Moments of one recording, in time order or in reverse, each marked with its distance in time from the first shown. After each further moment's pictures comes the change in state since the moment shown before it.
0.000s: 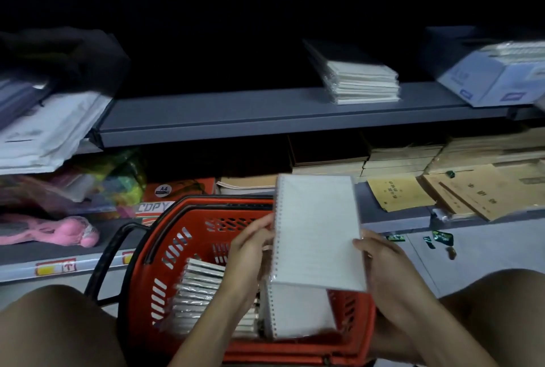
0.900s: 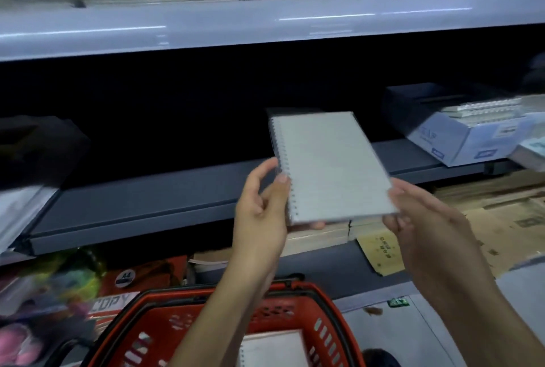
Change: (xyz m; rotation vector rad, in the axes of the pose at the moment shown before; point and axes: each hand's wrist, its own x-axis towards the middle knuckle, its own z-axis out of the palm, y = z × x) left_hand 0.056 0.142 0.135 -0.035 -0.188 0.490; right_hand 0.030 -0.167 -0.016 0.237 0.149 -0.513
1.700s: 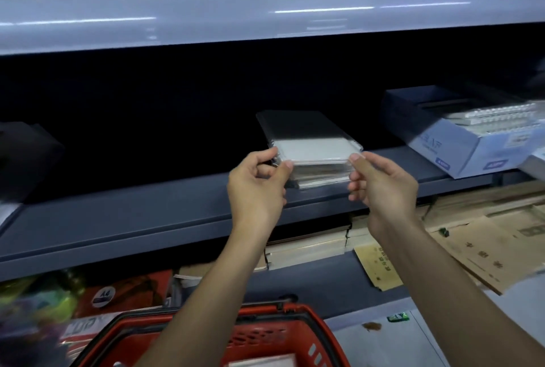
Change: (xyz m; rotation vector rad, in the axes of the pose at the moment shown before) left_hand 0.095 -0.022 0.019 0.337 0.205 0.128; right_hand 0.115 0.009 0.047 0.030 0.108 -0.087
